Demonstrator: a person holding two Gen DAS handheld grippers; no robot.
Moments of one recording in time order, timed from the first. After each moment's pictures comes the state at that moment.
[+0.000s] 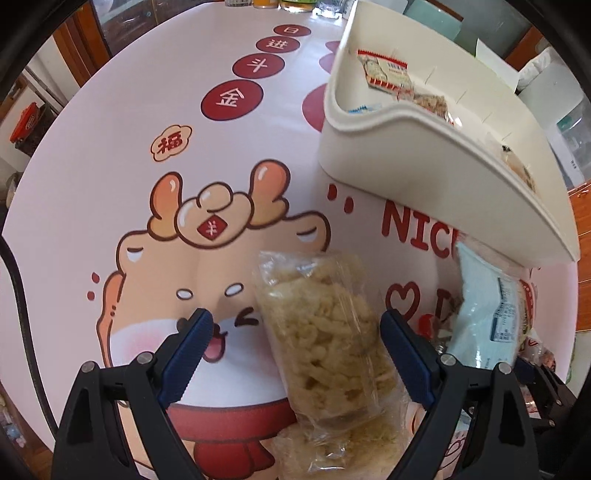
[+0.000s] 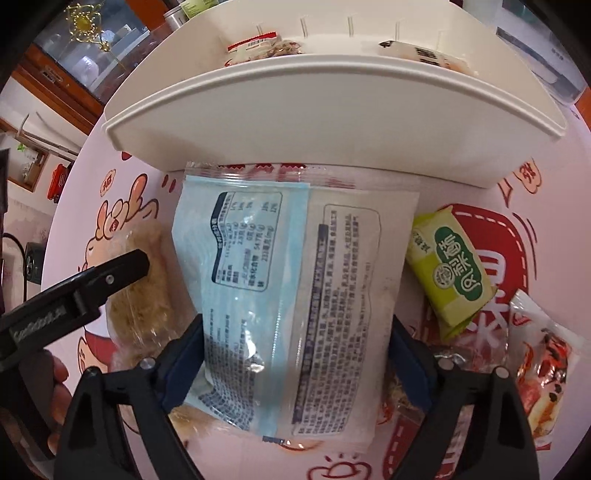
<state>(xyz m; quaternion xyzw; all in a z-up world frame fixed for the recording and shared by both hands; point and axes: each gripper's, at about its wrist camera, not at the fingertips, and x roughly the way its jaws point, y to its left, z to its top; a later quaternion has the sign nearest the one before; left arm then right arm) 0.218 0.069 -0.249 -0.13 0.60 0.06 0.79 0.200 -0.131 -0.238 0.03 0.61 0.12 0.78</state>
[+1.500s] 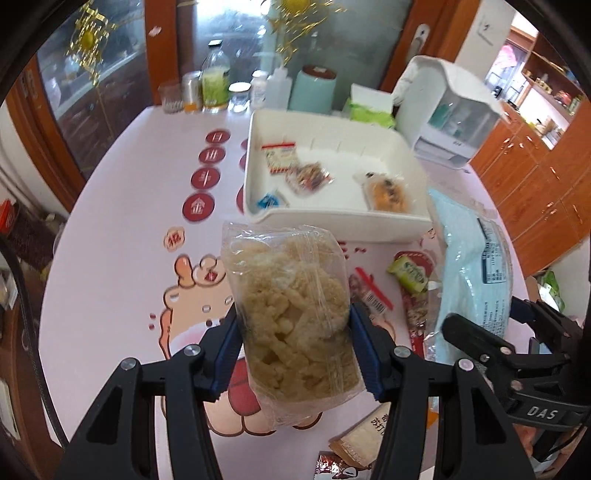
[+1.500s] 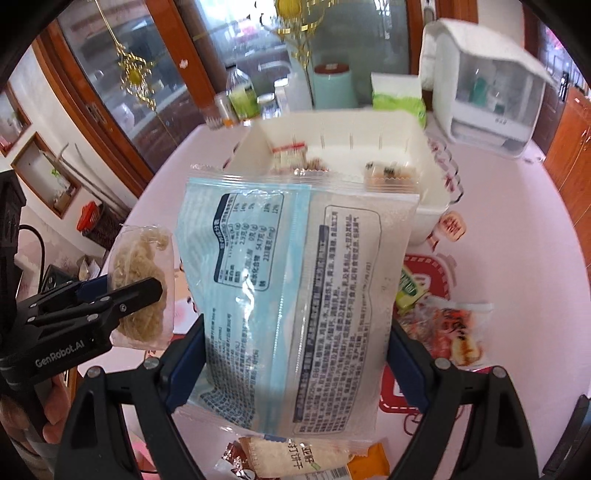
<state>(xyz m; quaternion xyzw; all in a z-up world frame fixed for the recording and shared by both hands) 0.127 0.060 -0.074 -0.05 0.50 -0.08 0.86 0.120 -0.134 -0.090 0.04 0.48 0.12 0.87</state>
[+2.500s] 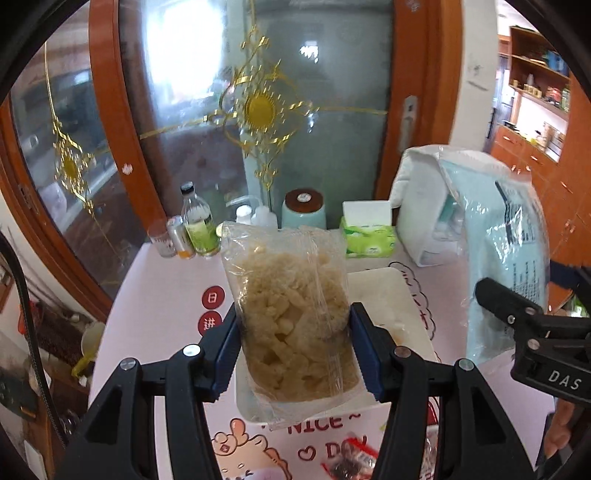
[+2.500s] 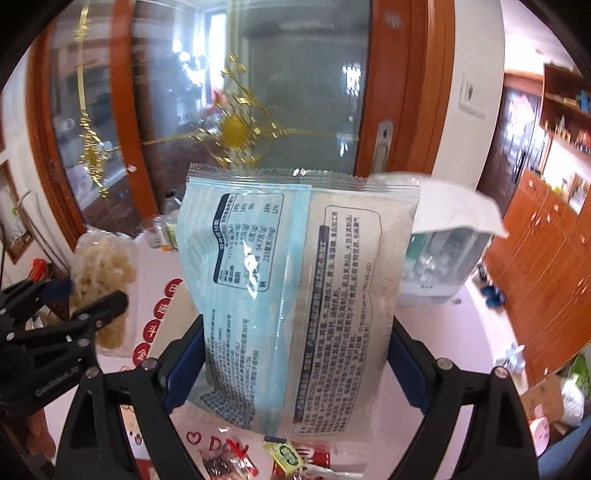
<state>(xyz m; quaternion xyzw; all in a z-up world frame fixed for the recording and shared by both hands) 0.308 -0.013 0.040 0.02 0.39 -0.04 0.92 0.266 -0.193 0.055 -0.02 0.35 0.03 0.93</state>
